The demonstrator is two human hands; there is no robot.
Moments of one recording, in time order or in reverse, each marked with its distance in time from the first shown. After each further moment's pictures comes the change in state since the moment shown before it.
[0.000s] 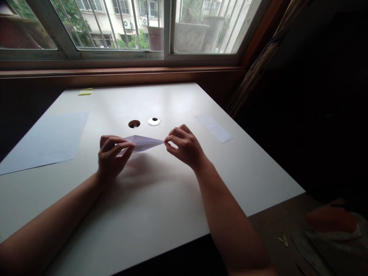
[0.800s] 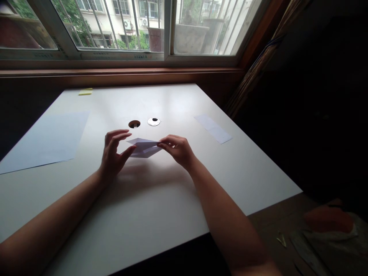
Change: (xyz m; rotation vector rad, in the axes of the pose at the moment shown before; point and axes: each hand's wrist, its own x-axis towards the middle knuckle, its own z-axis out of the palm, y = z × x) left_hand 0.001 -0.002 0.002 -0.227 -0.075 -0.159; right_hand -0.003 -0.008 0.026 0.532 -0.018 0.332
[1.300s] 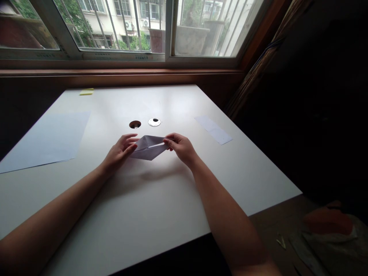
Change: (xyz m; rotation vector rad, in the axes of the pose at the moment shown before) left_hand 0.001 -0.012 0.000 -0.384 -0.356 -0.461; right_hand 0.005 0.016 -0.001 0.338 0.030 0.301
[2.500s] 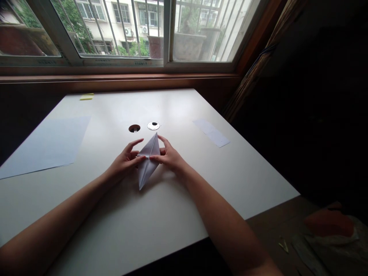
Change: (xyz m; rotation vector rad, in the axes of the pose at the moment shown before) left_hand -0.007 0.020 0.018 -0.395 -0.218 -0.201; right_hand -0.007 0.005 0.029 0.162 -0.223 0.219
